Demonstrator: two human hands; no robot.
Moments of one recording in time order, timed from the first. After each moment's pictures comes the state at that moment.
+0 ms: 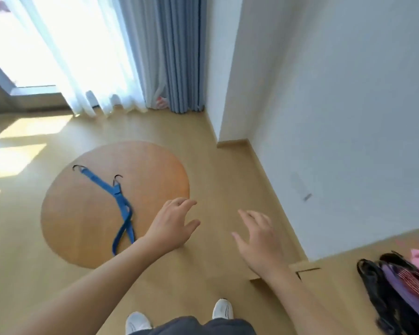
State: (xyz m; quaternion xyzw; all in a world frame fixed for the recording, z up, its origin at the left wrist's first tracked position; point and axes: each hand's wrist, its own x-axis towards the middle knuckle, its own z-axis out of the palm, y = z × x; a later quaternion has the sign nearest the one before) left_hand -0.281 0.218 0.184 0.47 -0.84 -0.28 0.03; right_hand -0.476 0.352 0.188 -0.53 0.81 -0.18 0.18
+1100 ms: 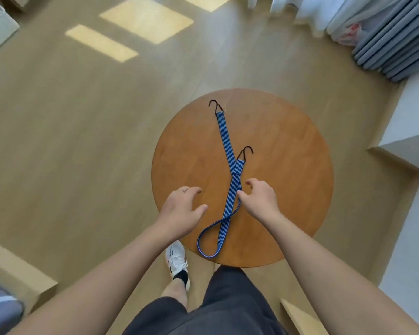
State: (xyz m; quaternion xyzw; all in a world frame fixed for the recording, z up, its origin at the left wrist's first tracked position) left_hand -0.034 0.051 0.056 0.77 -0.48 -0.42 0.01; right_hand -0.229 -0.046 0.010 -0.63 0.65 0.12 0.41
